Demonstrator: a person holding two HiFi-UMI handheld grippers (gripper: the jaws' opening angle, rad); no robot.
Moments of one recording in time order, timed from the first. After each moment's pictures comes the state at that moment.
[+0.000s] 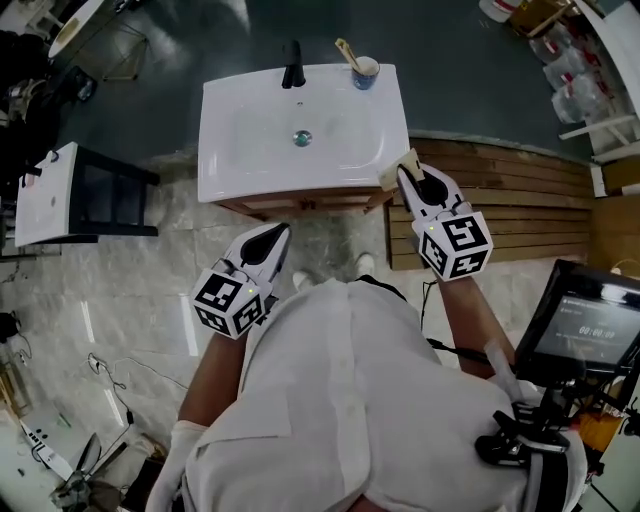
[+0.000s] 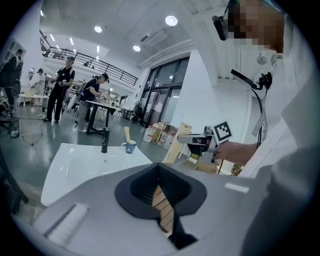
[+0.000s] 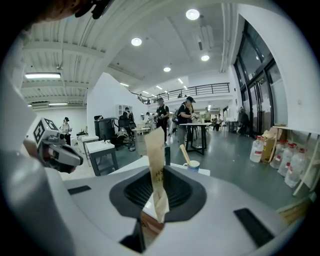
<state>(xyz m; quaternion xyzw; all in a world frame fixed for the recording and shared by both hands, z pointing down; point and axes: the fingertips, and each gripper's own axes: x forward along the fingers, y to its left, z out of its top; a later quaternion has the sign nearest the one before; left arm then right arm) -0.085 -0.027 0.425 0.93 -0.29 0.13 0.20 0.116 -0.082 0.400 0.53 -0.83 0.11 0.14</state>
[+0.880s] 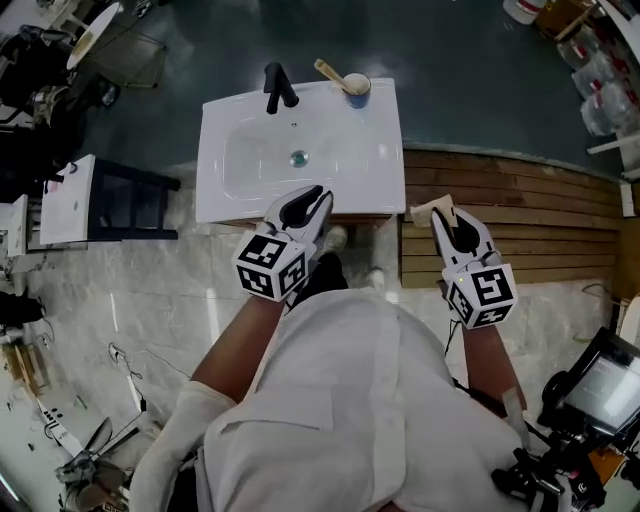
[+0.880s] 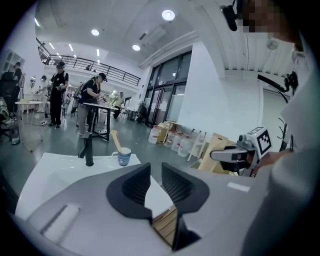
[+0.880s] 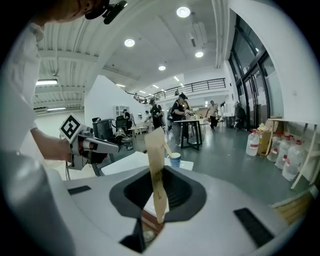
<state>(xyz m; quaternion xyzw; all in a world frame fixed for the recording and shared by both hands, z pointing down) 0.070 -0.127 0.443 0.91 -0.33 0.14 0.18 0.242 -0.066 0.429 0.54 -0.82 0.13 0.13</state>
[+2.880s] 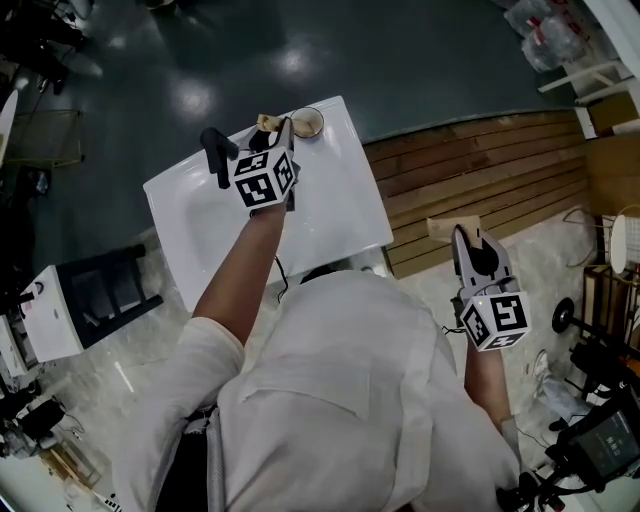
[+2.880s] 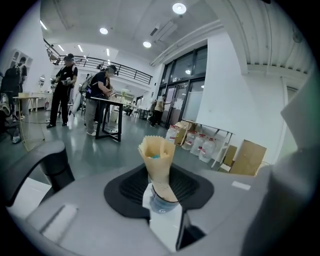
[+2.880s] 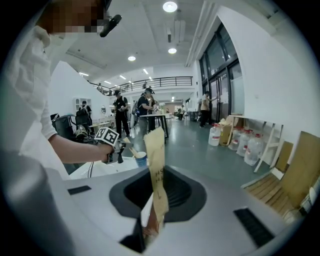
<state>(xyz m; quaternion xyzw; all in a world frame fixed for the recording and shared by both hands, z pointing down) 0.132 -0.430 0.539 0.88 -0.39 0.16 0.20 0.310 -0.106 0.426 0.69 -0.68 0.19 0.15</state>
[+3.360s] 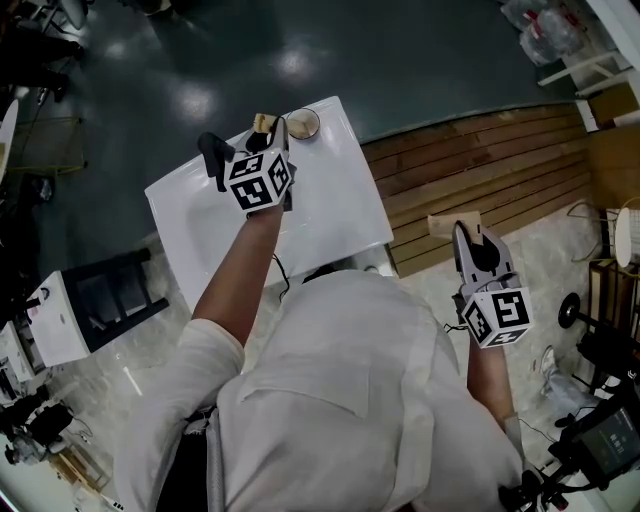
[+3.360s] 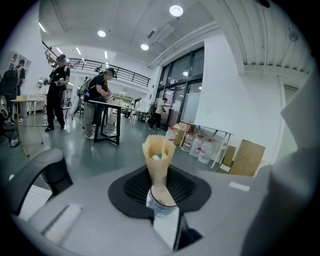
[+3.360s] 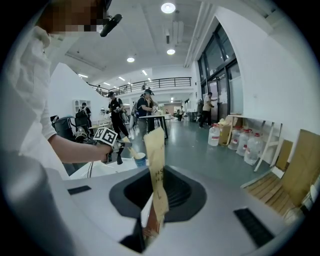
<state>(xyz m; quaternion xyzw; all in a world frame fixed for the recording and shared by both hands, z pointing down) 0.132 -0.430 0.526 0.89 -0.39 0.15 0.19 0.313 -0.103 0.424 0.69 -0.68 0.19 0.14</state>
